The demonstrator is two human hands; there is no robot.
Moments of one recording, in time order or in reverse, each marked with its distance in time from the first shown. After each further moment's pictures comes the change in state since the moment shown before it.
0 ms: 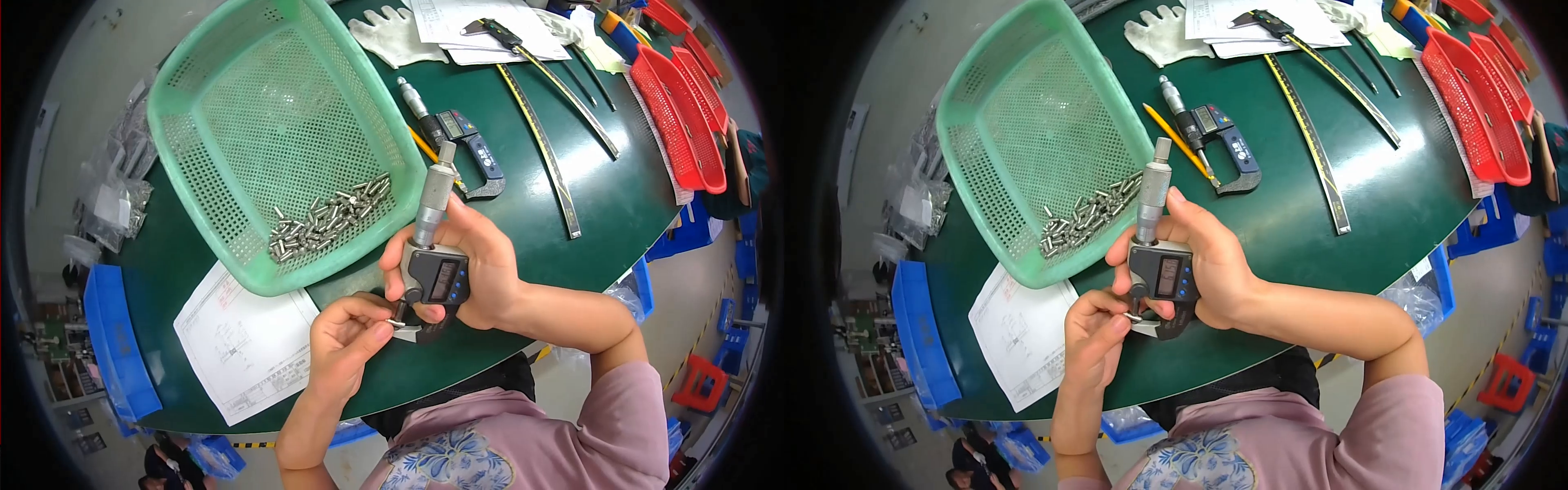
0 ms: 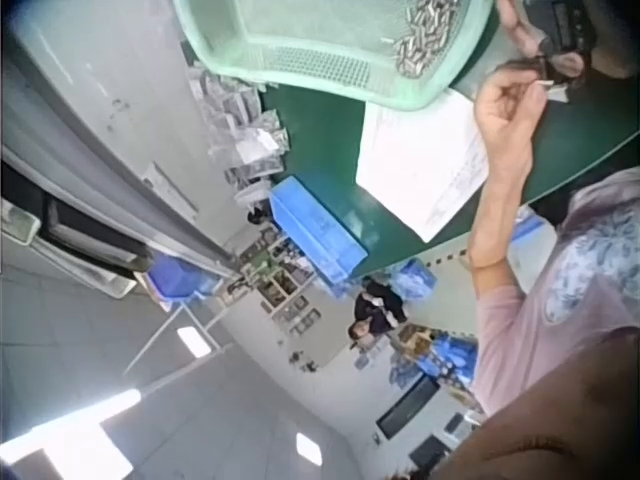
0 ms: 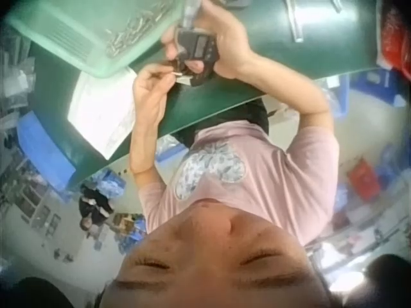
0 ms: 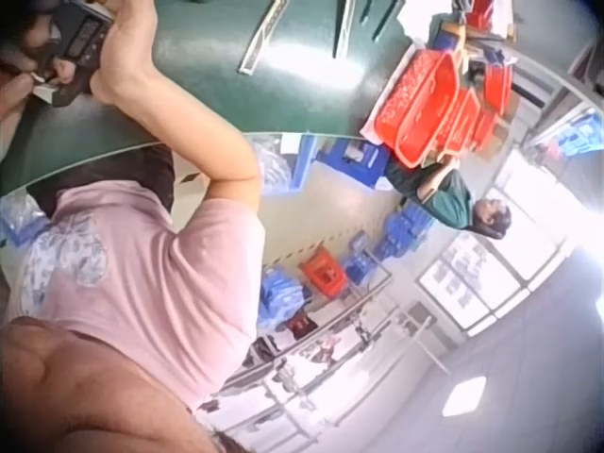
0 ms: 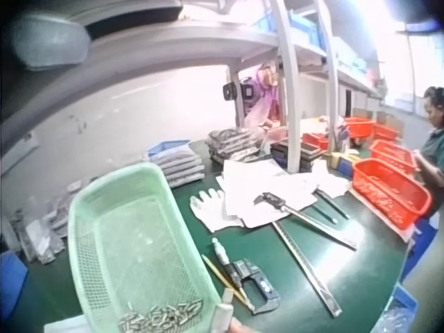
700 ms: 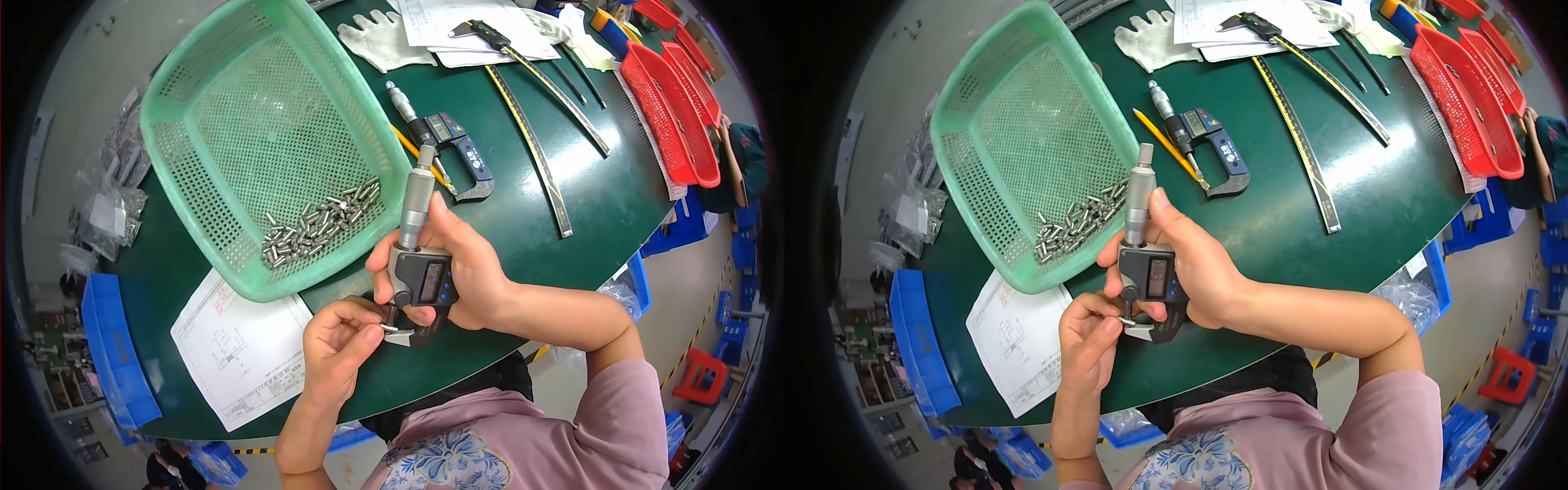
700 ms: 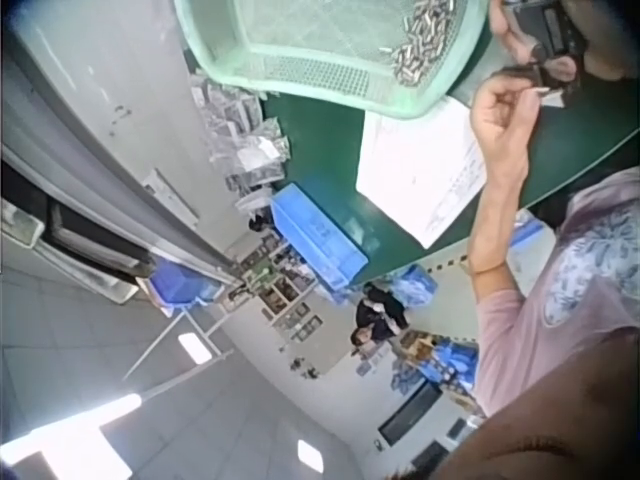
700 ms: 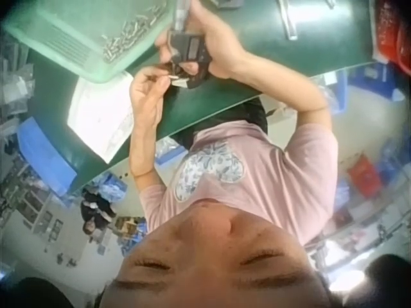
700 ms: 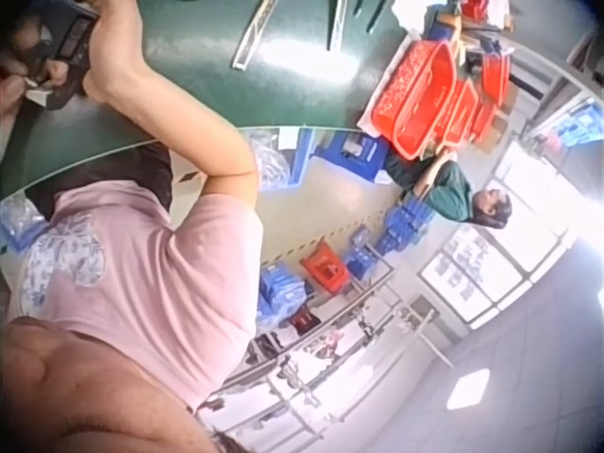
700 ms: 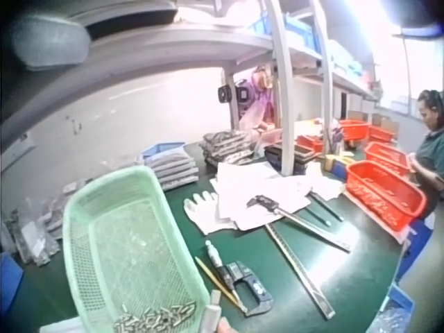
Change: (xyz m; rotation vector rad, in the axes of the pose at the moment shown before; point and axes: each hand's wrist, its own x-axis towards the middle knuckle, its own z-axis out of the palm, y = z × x) left_hand -0.001 0.001 0.003 0.033 -0.001 0.020; right_hand 0.001 0.001 0.001 -0.103 0.018 0.009
